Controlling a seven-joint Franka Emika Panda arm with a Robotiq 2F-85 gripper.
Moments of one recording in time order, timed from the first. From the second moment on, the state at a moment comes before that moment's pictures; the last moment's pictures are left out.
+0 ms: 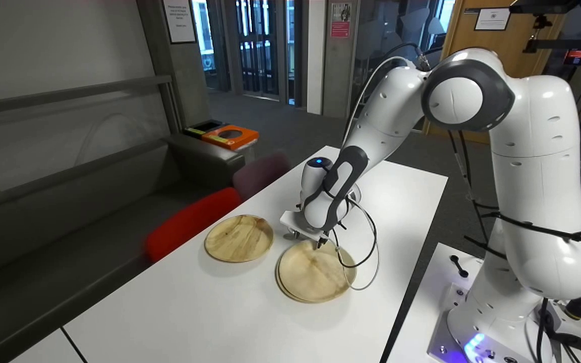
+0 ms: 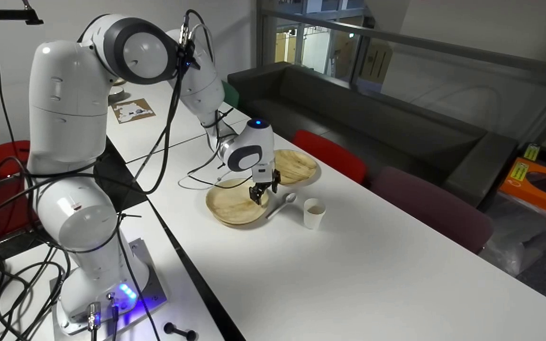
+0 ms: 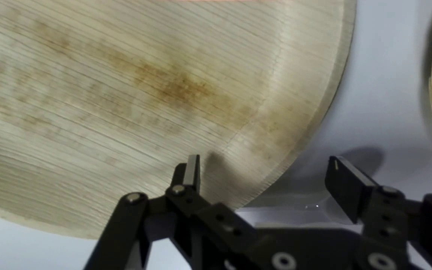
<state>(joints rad) 0.21 0.40 -0.16 -2.37 0.11 2.89 1.40</state>
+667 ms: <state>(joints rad) 0.24 0.42 -0.19 -2.36 0.11 2.89 1.44</state>
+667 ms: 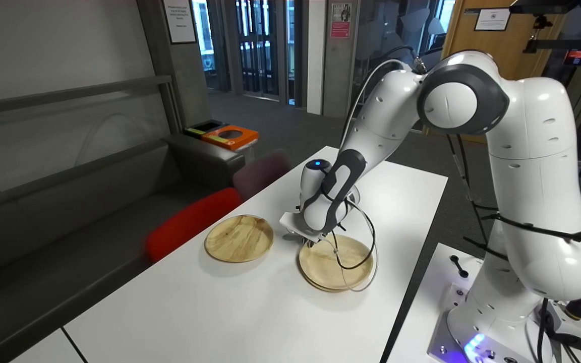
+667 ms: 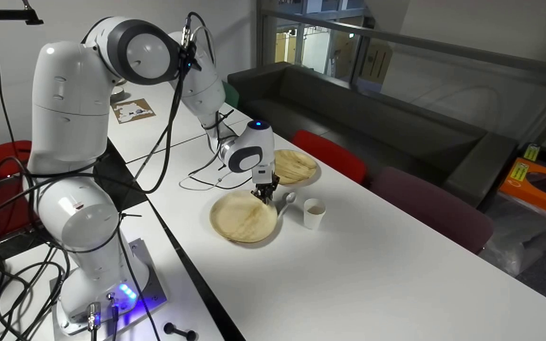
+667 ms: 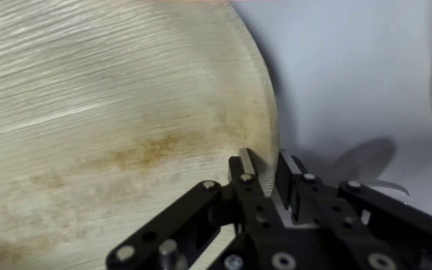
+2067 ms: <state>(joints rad) 0.31 0.43 -0.24 -2.36 0.08 2.89 1.48</state>
